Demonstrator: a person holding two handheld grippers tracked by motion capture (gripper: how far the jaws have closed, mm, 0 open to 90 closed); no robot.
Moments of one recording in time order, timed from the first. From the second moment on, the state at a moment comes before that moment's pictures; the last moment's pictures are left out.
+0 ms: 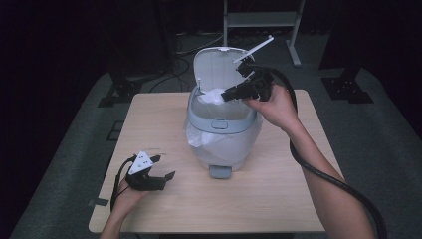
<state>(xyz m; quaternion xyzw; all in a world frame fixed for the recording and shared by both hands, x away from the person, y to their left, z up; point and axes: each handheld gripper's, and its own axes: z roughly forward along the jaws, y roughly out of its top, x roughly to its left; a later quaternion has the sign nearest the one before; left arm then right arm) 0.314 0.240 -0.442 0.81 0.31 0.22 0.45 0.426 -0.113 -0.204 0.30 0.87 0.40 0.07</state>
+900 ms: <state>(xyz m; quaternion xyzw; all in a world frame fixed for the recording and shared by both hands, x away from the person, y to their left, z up) 0.313 0.241 -0.442 0.81 0.31 0.22 0.45 0.427 -0.156 -0.209 0.33 0.85 0.40 0.08</state>
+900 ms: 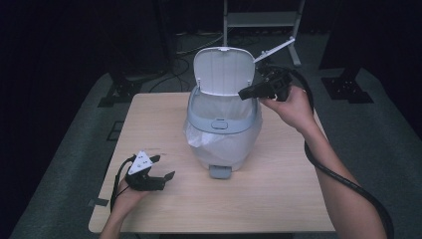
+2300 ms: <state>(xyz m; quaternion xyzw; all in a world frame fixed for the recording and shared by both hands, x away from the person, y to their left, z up) 0.309 0.246 -0.441 0.81 0.31 0.22 0.45 0.506 -0.211 -0.200 0.43 0.78 0.45 0.07</state>
